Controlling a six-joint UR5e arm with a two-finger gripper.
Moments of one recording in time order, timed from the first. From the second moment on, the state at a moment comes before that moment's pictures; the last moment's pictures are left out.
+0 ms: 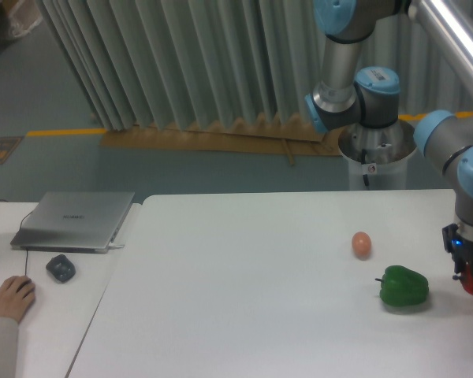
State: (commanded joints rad) arm 2.51 -2.05 -1.45 -1.25 1.65 1.45
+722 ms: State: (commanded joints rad) arm 2.51 -2.04 -1.45 -1.23 1.65 1.45
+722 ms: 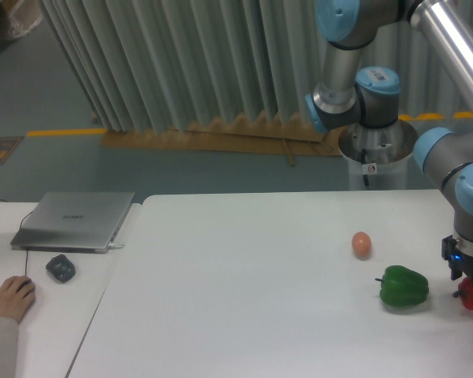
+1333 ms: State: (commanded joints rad) arm 2.51 -1.95 -1.50 -1.22 1.64 1.45
